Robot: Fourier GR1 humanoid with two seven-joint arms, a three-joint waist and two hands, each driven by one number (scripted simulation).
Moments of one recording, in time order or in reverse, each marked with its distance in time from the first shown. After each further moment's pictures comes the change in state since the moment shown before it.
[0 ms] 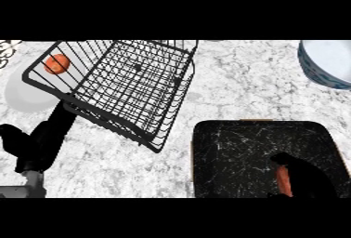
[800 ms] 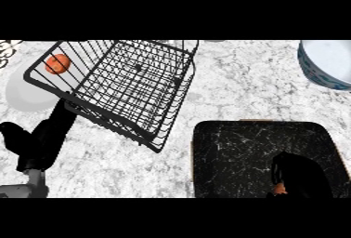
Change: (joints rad) left arm -0.008 -0.040 0.030 -0.013 -0.040 -0.012 0.030; right arm -0.040 -0.019 0.040 0.061 0.169 0.071 -0.162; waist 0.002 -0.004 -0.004
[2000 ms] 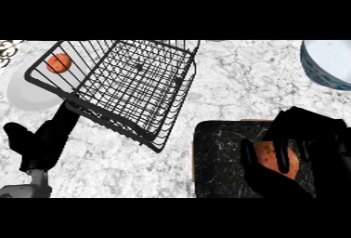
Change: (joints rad) left arm 0.002 -0.030 0.014 0.004 -0.028 -0.029 0.004; right arm -0.393 0.174 -0.108 -0.412 -0.022 -0.080 -0.035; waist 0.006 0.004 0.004
